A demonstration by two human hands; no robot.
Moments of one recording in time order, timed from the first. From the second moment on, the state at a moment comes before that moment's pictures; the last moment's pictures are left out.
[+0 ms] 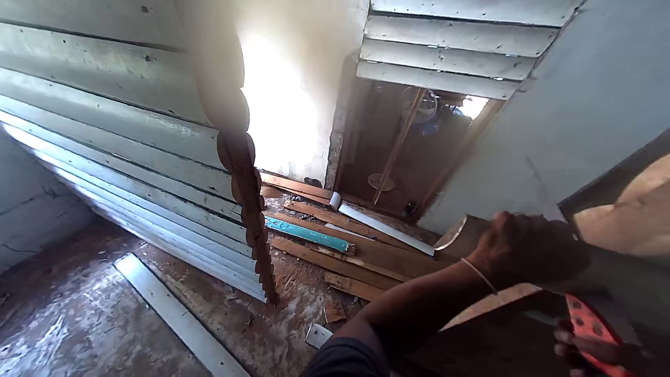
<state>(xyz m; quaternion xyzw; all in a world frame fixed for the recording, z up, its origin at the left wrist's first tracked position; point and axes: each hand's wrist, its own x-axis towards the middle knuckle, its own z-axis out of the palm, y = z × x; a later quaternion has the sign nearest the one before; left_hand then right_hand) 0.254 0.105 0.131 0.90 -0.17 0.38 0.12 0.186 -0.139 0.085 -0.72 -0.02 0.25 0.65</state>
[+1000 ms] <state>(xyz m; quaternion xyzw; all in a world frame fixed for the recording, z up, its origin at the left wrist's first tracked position) 0.229 0.094 0.149 0.95 -0.03 0.32 0.02 0.172 -0.125 0.040 -0.60 -0.05 0.25 0.76</state>
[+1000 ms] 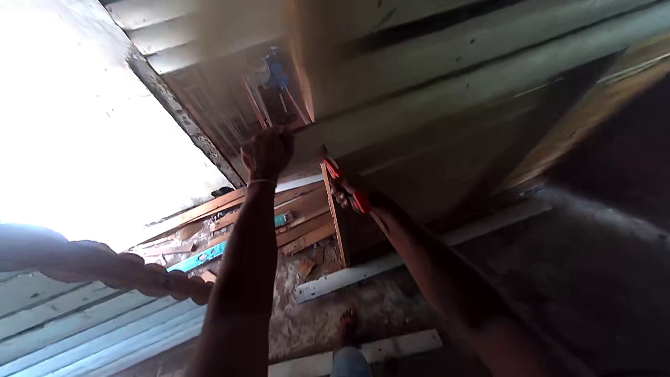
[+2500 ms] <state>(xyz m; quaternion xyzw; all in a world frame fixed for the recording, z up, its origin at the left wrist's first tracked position) 0.219 0.071 0.157 0.96 0.08 0.26 0.03 -0.014 -0.216 0.002 -0.55 -0.03 0.31 0.77</state>
